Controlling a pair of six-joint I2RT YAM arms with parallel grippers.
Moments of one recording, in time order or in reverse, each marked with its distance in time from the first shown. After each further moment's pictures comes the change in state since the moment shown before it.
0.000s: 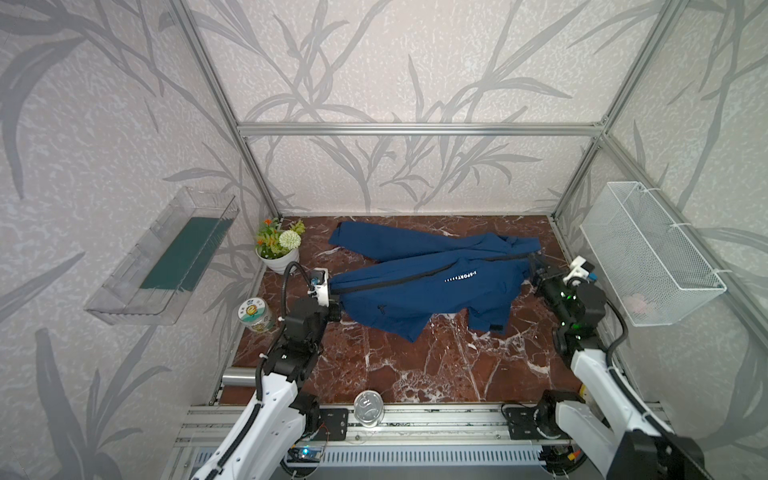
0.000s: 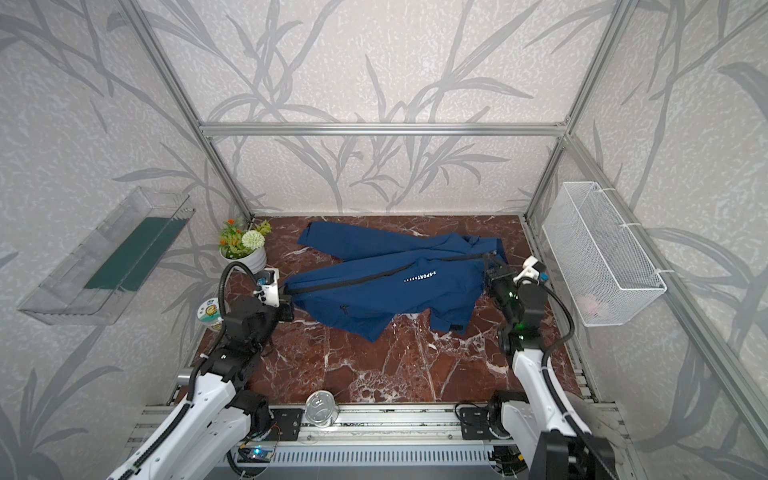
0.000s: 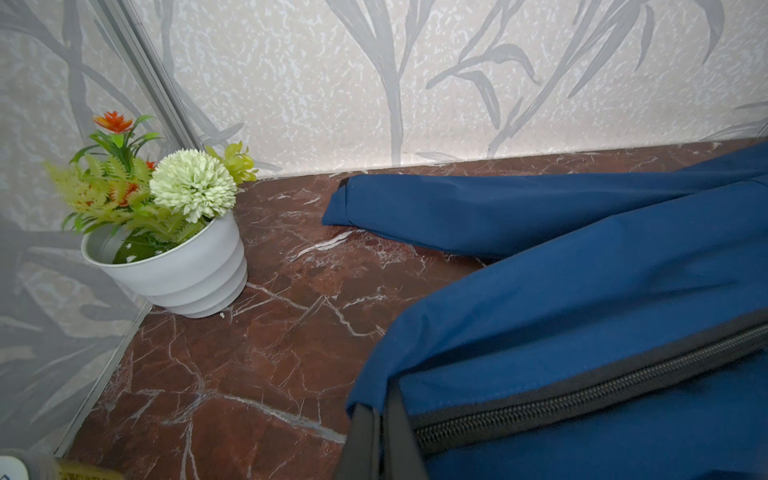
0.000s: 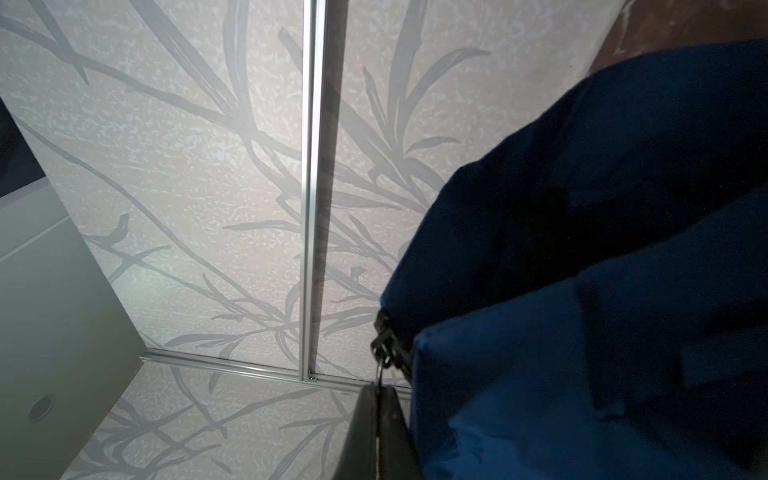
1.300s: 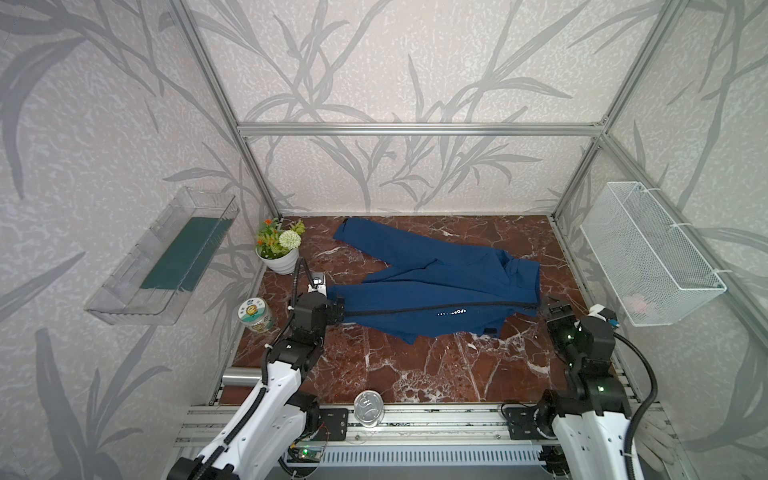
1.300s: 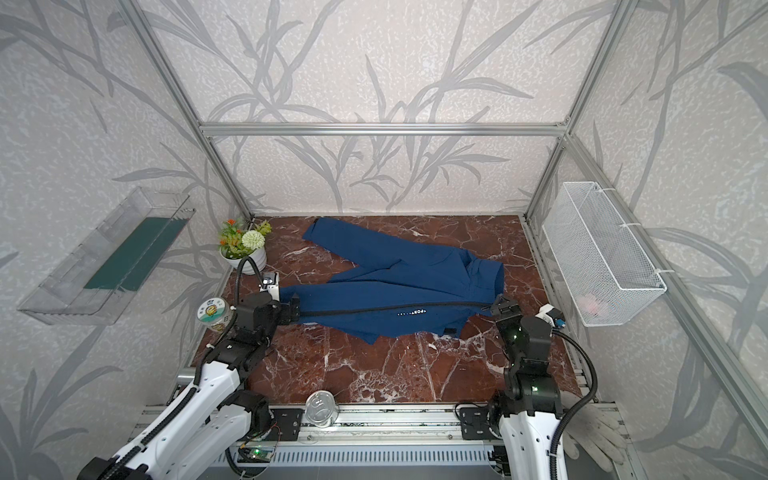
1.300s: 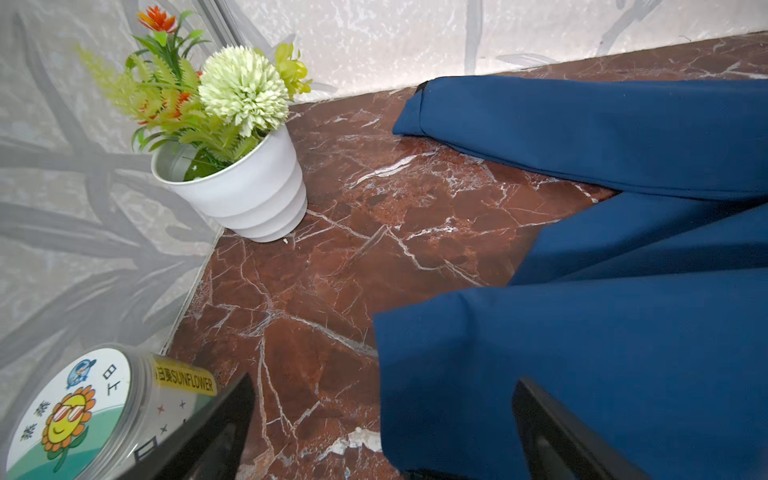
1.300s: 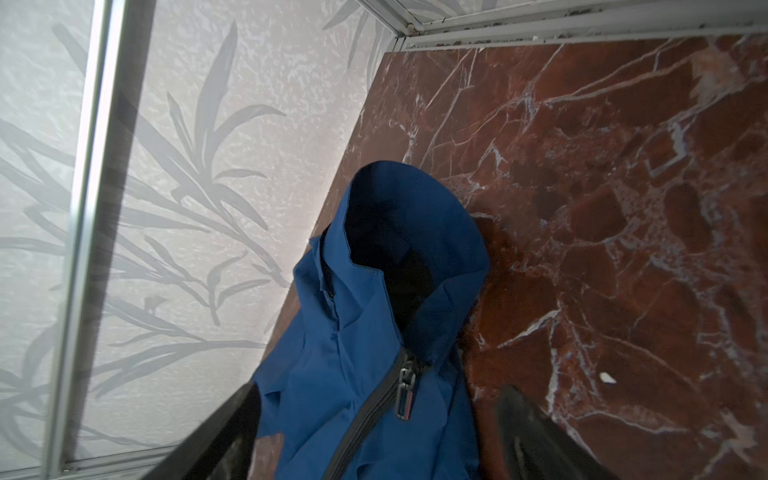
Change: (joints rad) left arm 0.000 0.122 0.048 -0.109 -0.192 0.010; right arm -0.014 -0.470 0.075 -1.012 0.293 -0.373
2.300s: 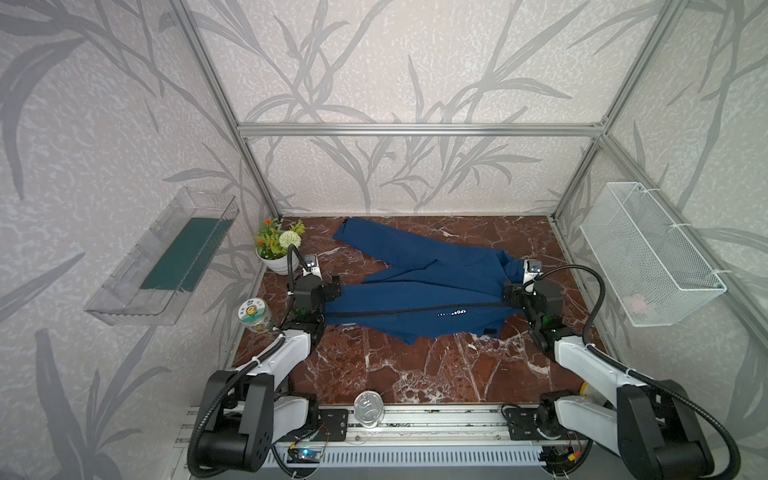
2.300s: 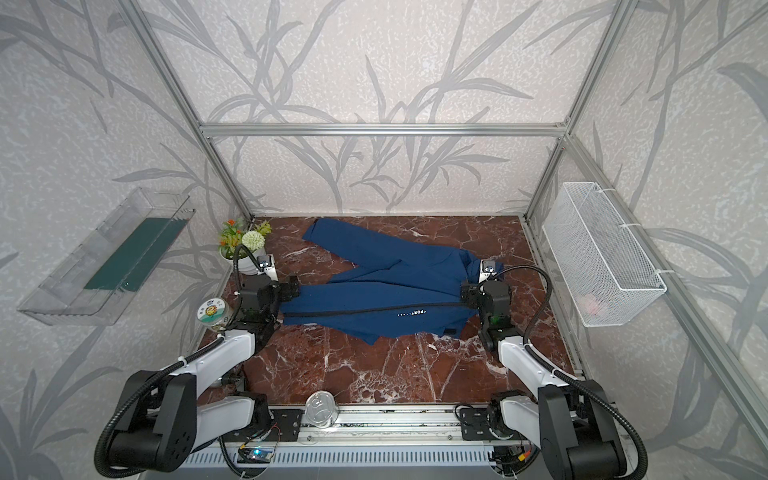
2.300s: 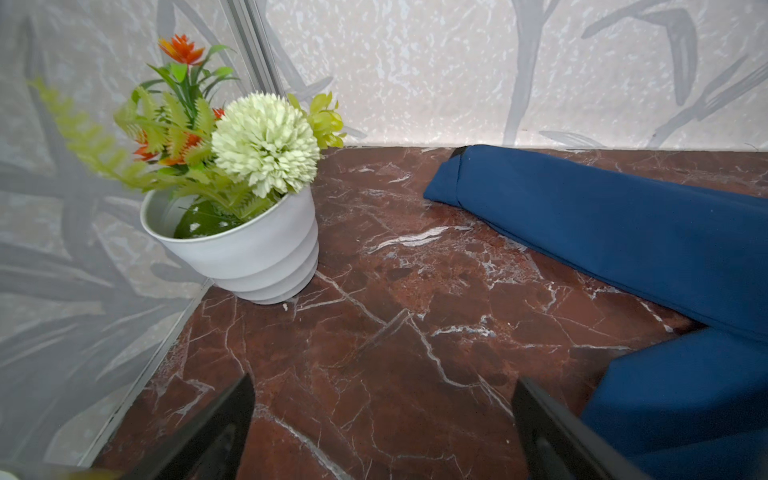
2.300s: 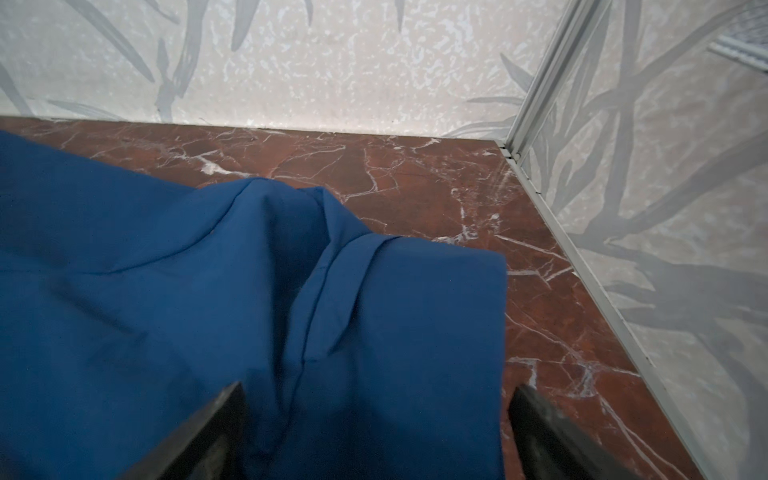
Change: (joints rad) left arm 0.146 0.436 0.006 0.549 0.068 -0.033; right arm 0.243 0.778 -0.068 0.900 0.232 -1.026
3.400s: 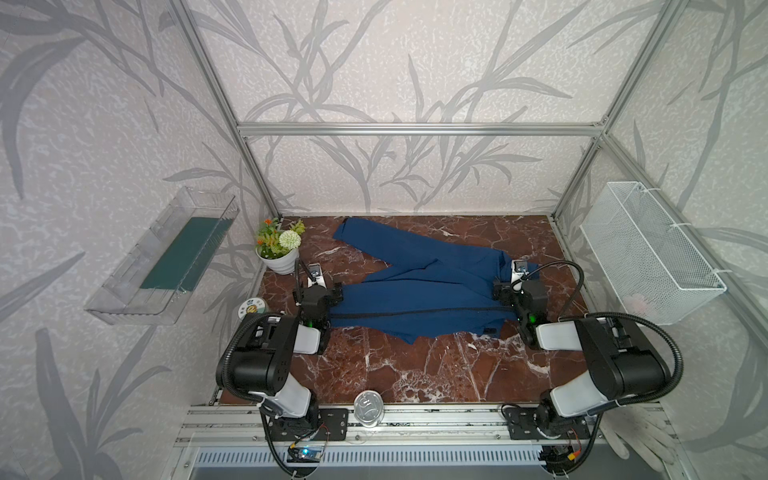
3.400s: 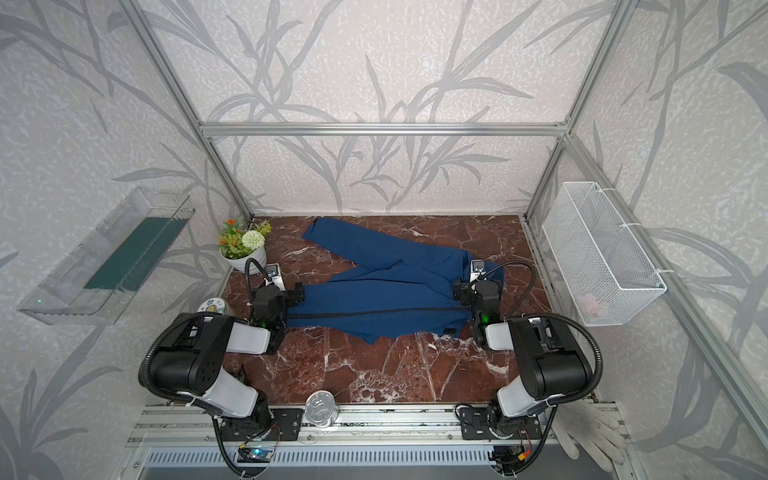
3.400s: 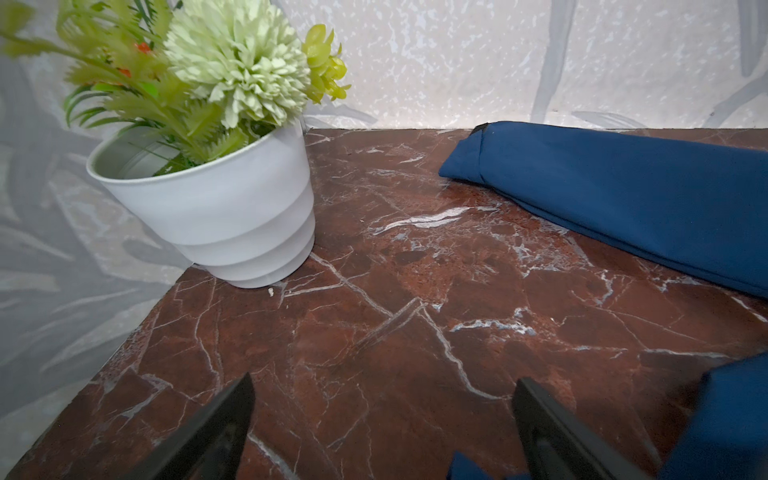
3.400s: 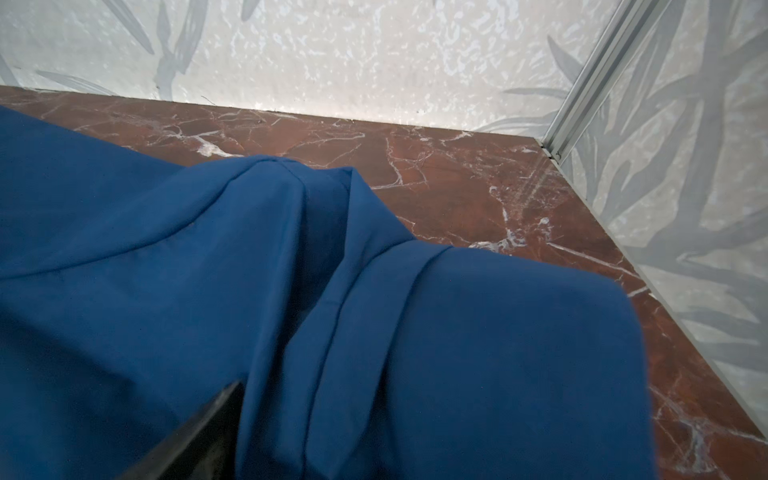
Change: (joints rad) left arm 0.008 0.355 -0.106 0.523 -0.050 0.030; right arm 0.000 0.390 0.009 0.405 -0.035 -0.032
